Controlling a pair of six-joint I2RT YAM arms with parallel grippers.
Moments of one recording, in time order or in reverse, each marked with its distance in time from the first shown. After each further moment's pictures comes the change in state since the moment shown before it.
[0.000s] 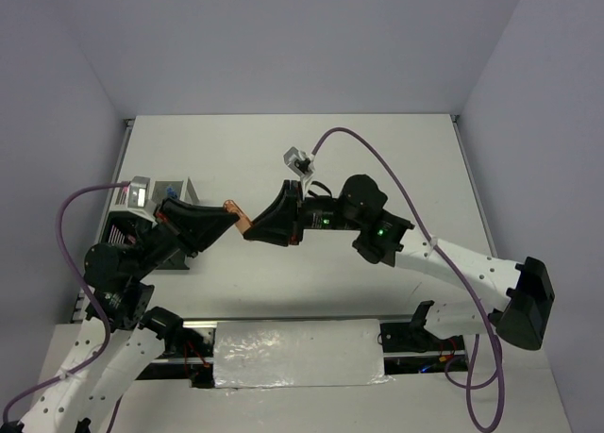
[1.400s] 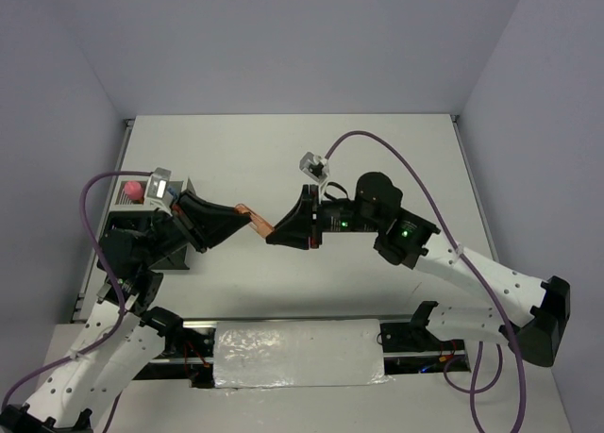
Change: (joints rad) left arm 0.013 0.115 -0.013 0.122 0.145 -0.021; right arm -0.068 -0.135 -0.023 -0.312 -0.010 -0.104
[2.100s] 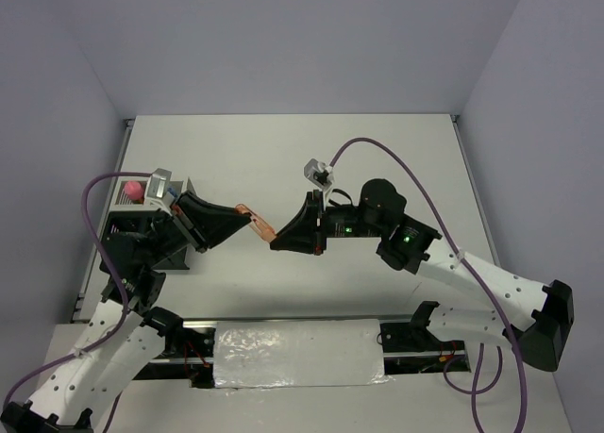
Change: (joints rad) left arm 0.003 0.003 -0.040 0.086 -0.010 -0.087; right arm -0.006 -0.025 -0.060 0.055 -0.031 -0.015
